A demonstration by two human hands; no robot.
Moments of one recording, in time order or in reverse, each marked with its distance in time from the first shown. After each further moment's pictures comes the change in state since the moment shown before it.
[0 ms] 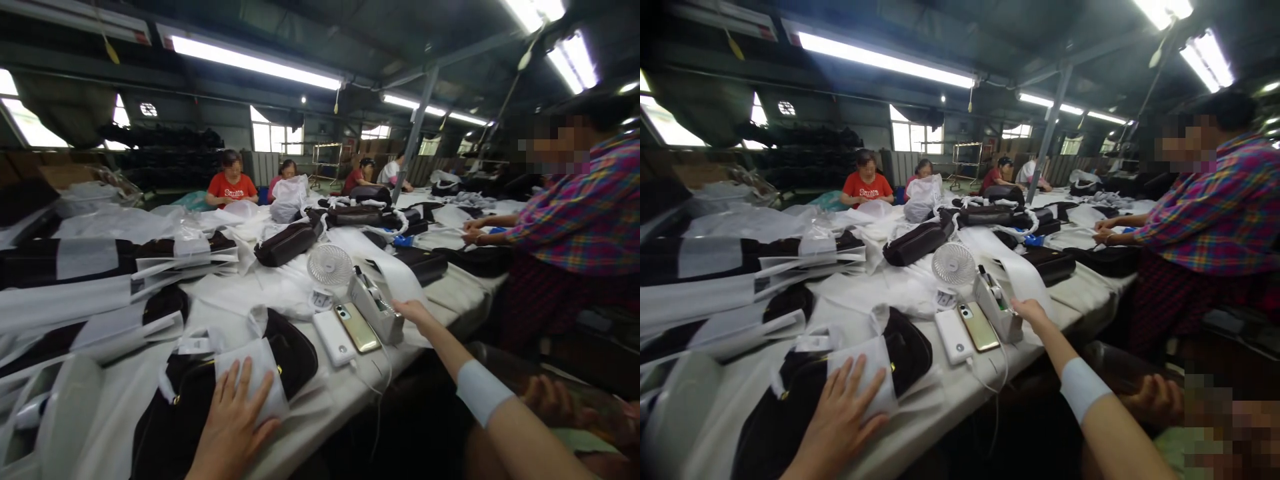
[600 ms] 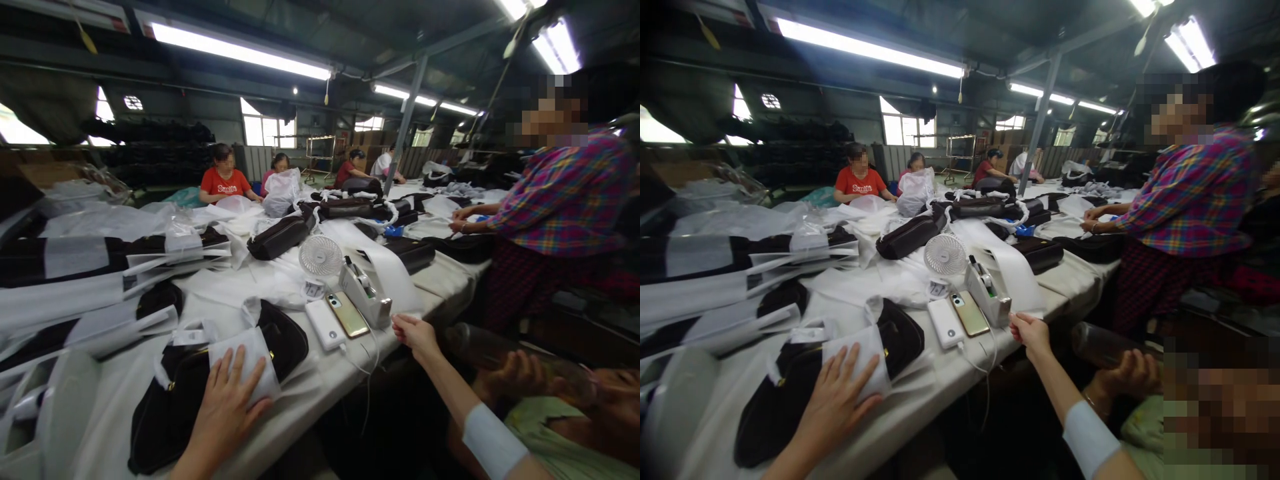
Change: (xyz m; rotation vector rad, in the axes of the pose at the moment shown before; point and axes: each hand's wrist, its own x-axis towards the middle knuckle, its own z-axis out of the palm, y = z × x) left_hand -0.019 -0.016 0.003 0.034 -0.044 0.093; right_hand -0.073 0.071 0.015 0.422 0.029 0.142
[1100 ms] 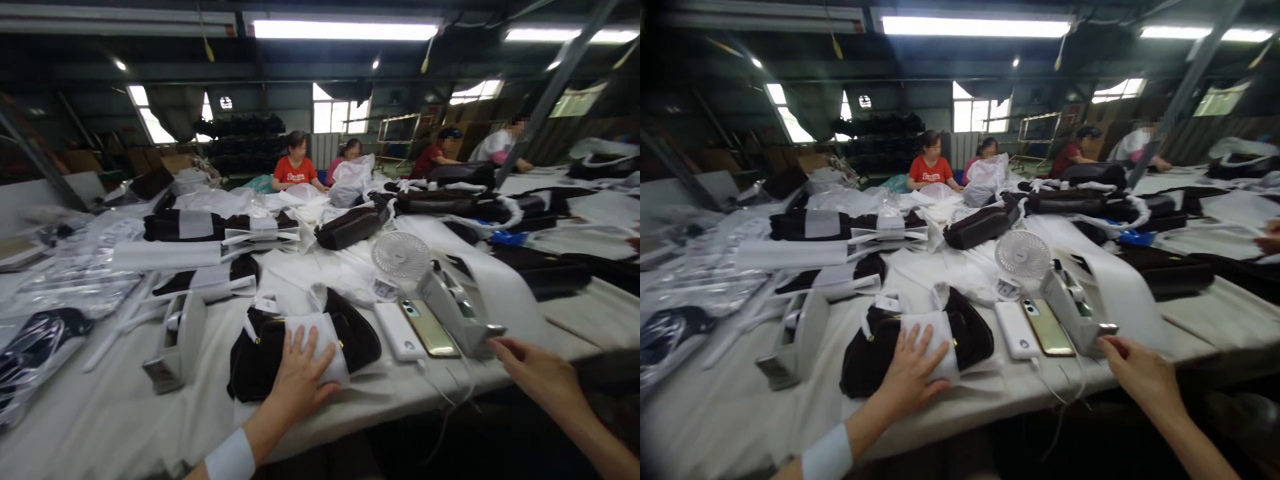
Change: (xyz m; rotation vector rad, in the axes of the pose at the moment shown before) left_hand 0.013 -0.002 -0.017 -0.142 -0.151 -0.092; right_hand -0.008 -0.052 0.008 -0.595 -0.071 -0.344
